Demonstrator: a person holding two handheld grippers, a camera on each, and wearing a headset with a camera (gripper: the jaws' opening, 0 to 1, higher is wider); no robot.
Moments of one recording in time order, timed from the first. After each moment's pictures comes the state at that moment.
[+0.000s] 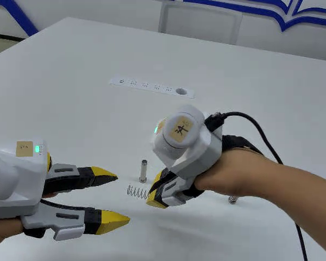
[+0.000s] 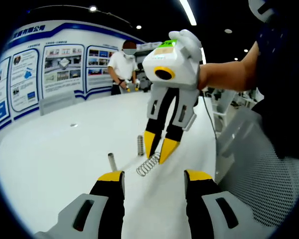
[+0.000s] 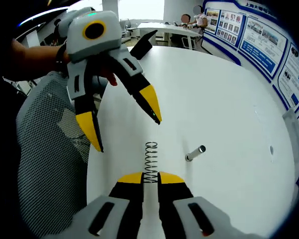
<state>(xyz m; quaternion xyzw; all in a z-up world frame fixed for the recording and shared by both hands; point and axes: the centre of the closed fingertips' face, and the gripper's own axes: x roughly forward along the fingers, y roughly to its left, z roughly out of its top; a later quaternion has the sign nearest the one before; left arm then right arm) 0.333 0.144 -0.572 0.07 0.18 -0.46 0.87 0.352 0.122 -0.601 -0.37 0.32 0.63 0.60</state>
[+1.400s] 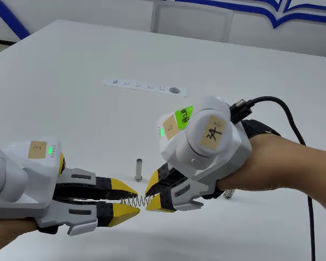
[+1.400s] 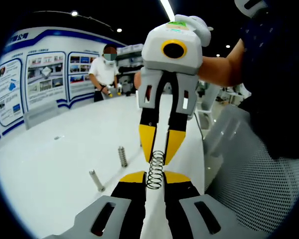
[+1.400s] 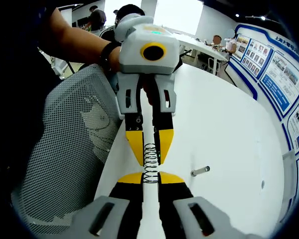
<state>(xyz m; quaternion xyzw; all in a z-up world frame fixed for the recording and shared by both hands) 0.321 0.116 -0.563 0.09 0.15 -0.53 0.83 0.318 0.123 -0.567 -0.41 0.22 0.70 0.54</state>
